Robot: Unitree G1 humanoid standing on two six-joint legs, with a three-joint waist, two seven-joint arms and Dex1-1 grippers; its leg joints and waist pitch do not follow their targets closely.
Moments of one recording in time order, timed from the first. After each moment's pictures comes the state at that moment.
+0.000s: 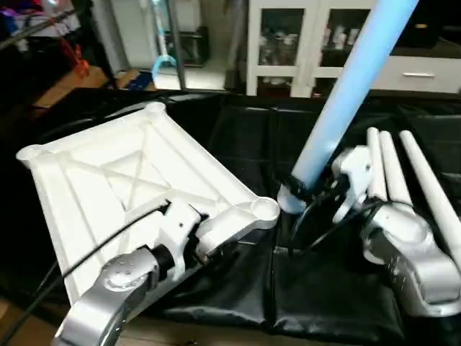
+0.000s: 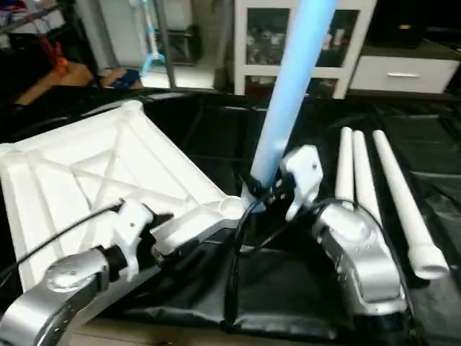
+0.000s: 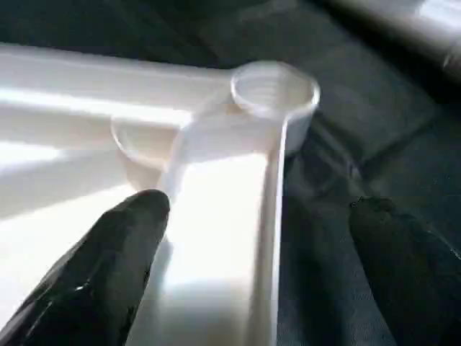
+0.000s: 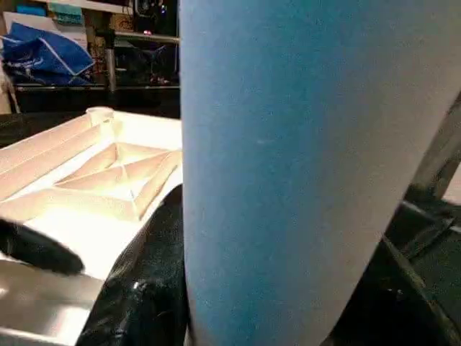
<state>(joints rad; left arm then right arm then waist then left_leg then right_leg) -0.04 0.38 -0.25 -0.23 -0.26 0.55 -0.50 -0.24 -0.38 0.03 -0.14 0.34 0.27 0.66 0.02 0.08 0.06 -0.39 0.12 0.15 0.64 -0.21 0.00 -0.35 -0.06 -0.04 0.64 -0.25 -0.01</state>
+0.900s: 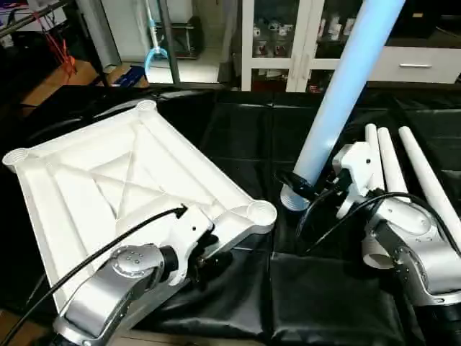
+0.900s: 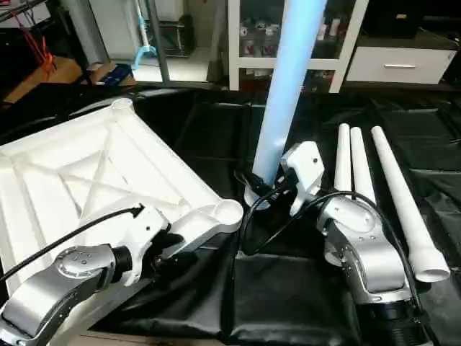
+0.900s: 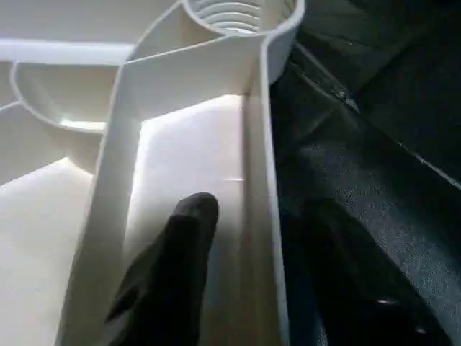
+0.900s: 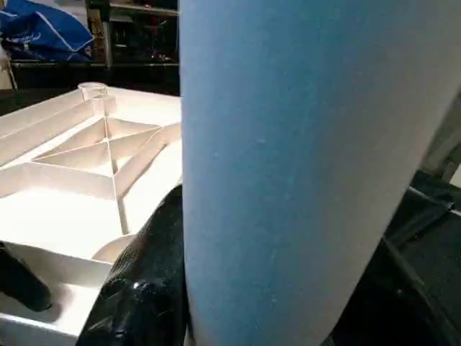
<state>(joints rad) -0.13 0.49 -0.35 -0.27 -0.22 0.73 -0.61 -0.27 -0.41 0.03 -0.09 0.33 0.27 0.71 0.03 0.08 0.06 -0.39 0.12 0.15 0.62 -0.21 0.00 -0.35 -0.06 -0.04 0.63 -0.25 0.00</state>
